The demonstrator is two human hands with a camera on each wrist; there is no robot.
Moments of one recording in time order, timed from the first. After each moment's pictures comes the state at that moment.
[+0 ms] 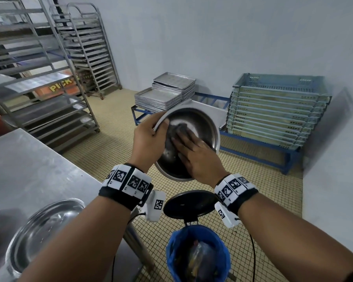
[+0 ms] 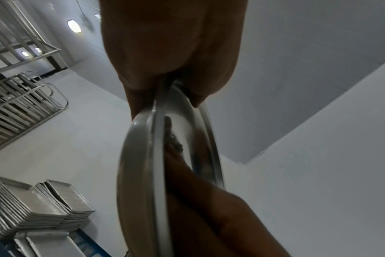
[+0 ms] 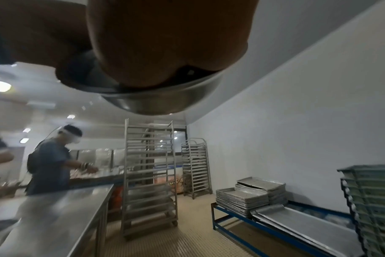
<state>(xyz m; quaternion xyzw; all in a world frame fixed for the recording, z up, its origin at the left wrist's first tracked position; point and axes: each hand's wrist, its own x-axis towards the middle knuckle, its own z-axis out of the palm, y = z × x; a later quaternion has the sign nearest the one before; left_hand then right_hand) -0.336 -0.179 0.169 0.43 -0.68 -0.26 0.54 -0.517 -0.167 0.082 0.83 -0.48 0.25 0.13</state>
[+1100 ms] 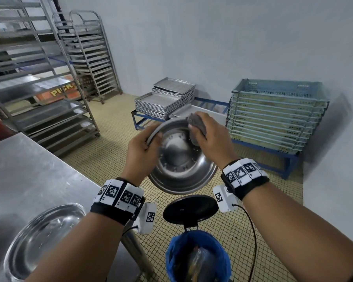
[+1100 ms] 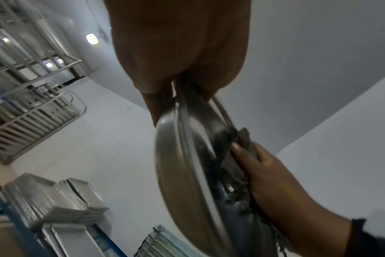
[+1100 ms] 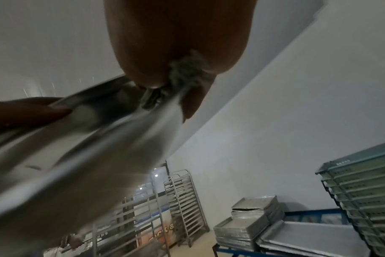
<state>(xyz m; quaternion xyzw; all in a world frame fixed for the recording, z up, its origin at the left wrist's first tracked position) -0.315 -0.165 0.160 0.39 -0.68 -0.31 0.54 -0.541 -0.175 0.150 0.71 -0.53 0.47 0.05</state>
